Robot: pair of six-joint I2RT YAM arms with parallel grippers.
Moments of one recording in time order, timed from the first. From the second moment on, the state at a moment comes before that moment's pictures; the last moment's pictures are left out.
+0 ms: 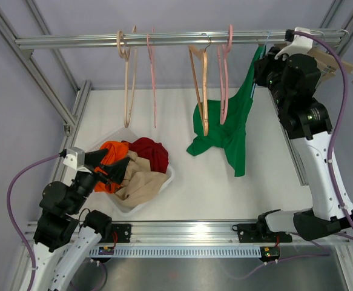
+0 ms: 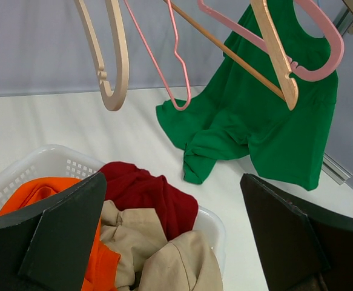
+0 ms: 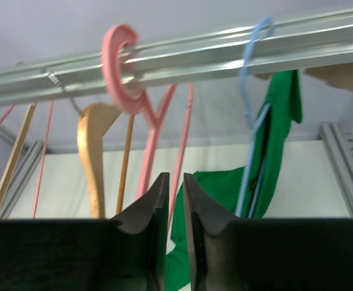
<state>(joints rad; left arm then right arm) -0.42 0.19 0.69 -0.40 0.07 -0.28 0.33 1.33 1.82 -0.53 0.21 0.24</state>
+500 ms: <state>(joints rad) -0.47 0.18 0.69 -0.40 0.07 -0.27 0.14 1.51 1.80 -0.59 0.18 0.30</state>
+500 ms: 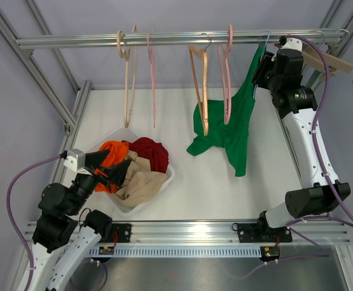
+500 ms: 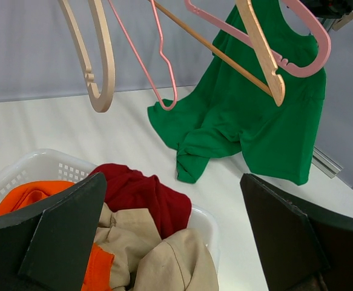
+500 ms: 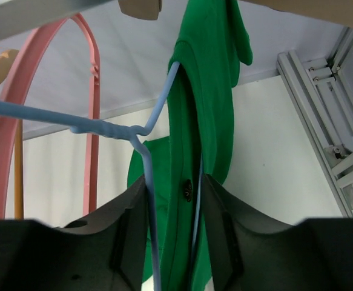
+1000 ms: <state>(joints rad) -0.48 0.17 0.69 -0.40 0.07 -0.26 0.14 1.51 1.78 -0.56 0.15 0.29</state>
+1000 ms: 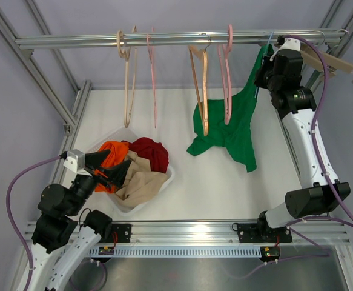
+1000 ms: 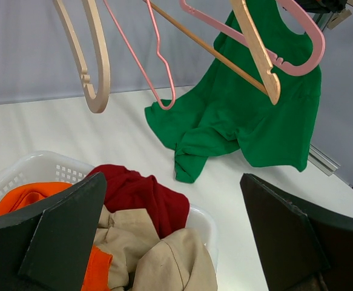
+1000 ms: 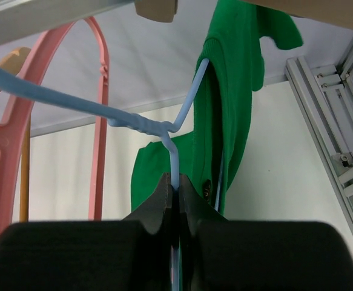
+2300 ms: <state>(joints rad) -0.48 0.36 0.73 -0.34 0.36 -0.32 0.15 0.93 1.15 -0.39 -0.07 0.40</state>
